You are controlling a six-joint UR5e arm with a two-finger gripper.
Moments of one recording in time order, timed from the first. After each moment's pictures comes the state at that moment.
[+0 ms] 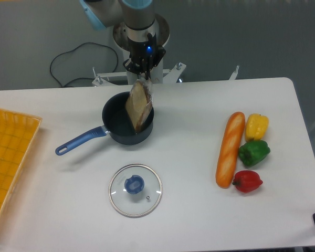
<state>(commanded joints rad) 2.48 -1.29 -2.11 -1.27 1.58 -0.16</state>
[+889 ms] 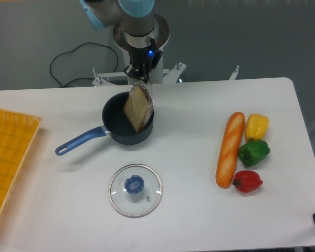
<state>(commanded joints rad) 2.47 -1.32 -2.11 -1.27 1.57 -0.34</state>
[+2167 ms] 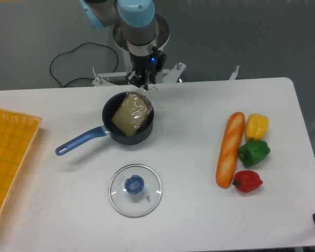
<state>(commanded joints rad) 2.45 -1.46 -1.98 -1.27 1.63 -0.33</state>
